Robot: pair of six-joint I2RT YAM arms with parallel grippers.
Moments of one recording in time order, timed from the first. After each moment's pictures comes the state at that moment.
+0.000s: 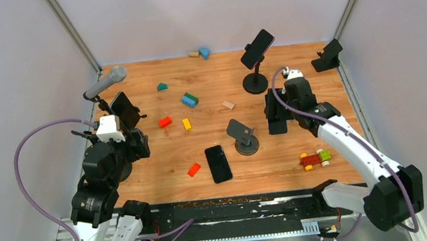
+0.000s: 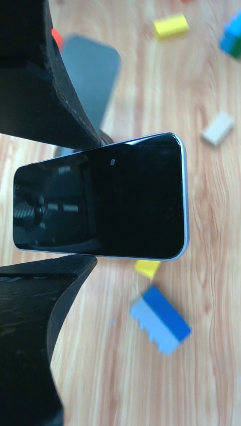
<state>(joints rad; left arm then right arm) -0.23 0.45 0.83 -0.71 -0.16 -0.17 0.29 1.18 0.95 -0.49 0.11 0.34</state>
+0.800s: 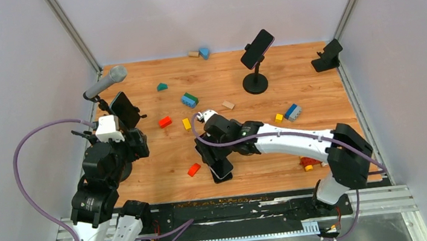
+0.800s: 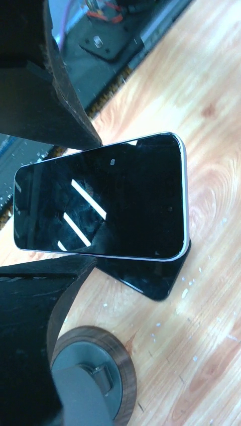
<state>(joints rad) -0.23 0.45 0.83 -0.71 -0.19 -0.17 1.04 1.58 1.15 -0.43 0.05 0.46</state>
